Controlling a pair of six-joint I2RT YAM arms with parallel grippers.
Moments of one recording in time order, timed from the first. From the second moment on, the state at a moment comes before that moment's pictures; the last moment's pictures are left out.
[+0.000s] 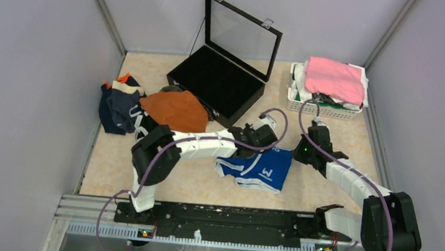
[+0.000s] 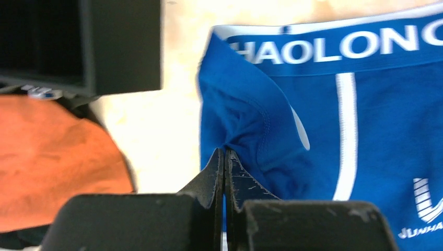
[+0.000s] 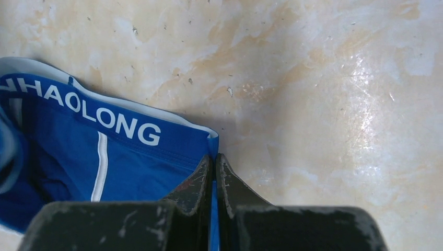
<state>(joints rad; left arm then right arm) -1.09 1.95 1.39 -0.51 -0.60 -0.26 0.25 1.17 0.48 -0.18 0.01 0.55</state>
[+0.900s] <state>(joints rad) -0.85 1.39 0.90 -0.50 -0.43 -0.41 0.26 1.41 0.76 -0.26 -0.12 0.35</state>
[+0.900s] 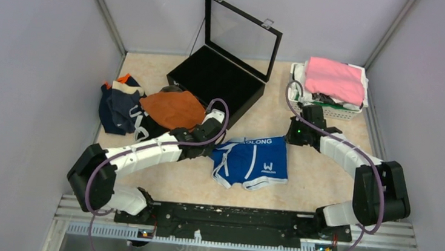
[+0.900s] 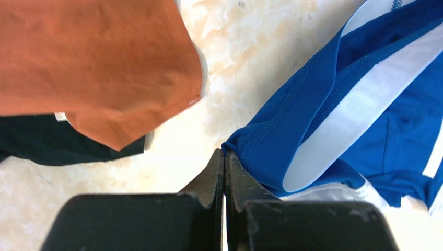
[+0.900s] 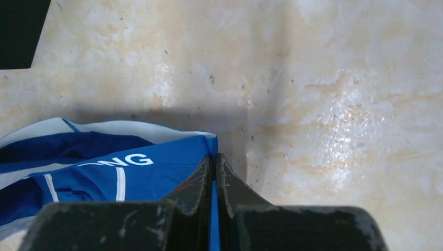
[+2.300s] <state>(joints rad) -0.74 1.57 0.99 -0.39 -0.64 -0.38 0.33 1.34 0.74 -0.29 -0.13 0.34</state>
